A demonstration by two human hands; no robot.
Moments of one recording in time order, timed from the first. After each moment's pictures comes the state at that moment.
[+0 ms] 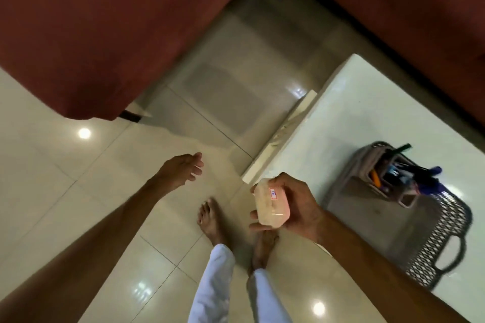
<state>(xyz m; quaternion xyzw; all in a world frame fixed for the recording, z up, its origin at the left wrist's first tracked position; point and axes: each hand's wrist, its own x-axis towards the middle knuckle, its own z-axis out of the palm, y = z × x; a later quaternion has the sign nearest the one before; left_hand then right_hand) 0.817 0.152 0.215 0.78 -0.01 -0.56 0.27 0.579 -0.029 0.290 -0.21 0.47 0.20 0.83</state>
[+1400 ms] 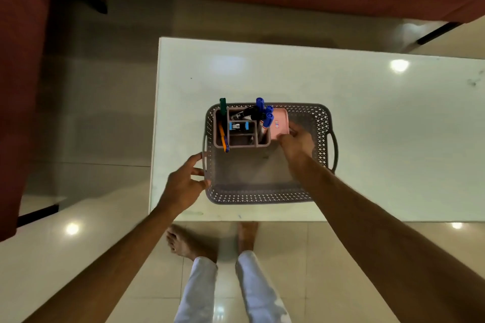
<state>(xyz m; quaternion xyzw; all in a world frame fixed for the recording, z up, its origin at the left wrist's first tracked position) 0.575 -0.068 0.246 0.75 -0.34 -0.55 0.13 0.324 -0.204 0.241 -0.32 0.80 -0.17 0.48</state>
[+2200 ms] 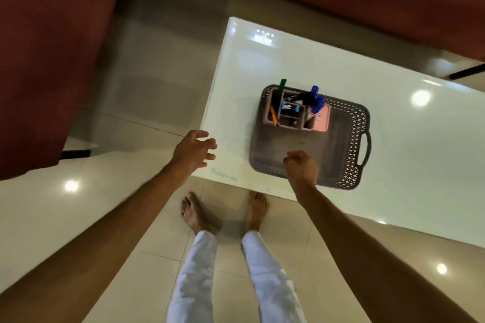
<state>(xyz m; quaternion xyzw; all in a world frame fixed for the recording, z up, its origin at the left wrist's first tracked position) 0.648 -0.014 0.309 0.75 -0.10 -0.59 0.28 0.389 -0.078 0.289 -0.43 0.79 -0.05 0.44</state>
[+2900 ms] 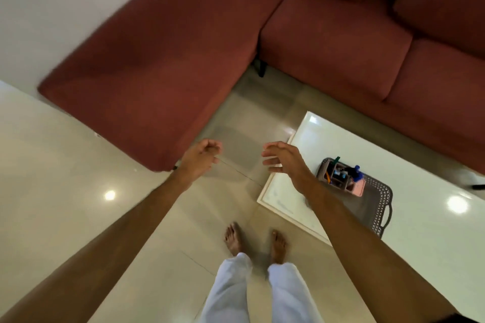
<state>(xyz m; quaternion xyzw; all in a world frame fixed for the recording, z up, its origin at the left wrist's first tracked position) 0.849 0.148 0.620 0.77 -0.15 -0.46 0.41 0.648 -0.021 0.593 -0.52 0.50 -0.04 0.70</state>
